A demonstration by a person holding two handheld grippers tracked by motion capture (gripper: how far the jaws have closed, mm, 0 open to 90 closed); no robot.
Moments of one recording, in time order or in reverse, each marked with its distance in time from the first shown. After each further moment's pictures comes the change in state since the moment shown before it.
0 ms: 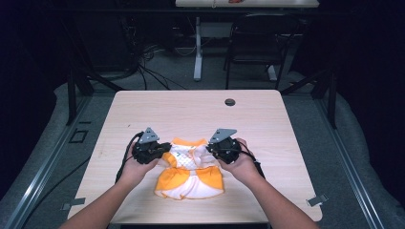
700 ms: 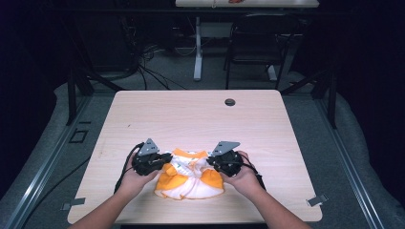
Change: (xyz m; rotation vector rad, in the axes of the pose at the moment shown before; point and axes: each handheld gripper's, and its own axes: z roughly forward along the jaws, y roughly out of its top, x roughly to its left) left arm -0.019 -0.023 -0.006 0.005 -0.051 0.012; right arm 0.022 -0.029 -0.001 -0.007 0.063 0.034
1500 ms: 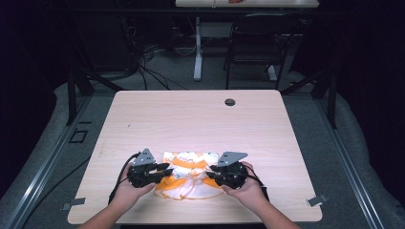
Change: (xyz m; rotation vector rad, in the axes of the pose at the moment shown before) left arm -0.020 -0.011 -0.024 -0.008 -0.085 -0.038; right arm 0.020 -0.019 -0.021 -0.050 0.074 0.060
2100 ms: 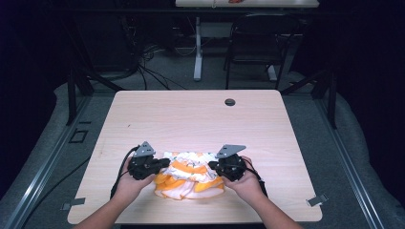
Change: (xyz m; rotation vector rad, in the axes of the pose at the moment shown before) left arm 0.013 0.011 0.008 0.035 0.051 -0.054; right arm -0.015 0.008 0.014 0.033 -0.044 0.045
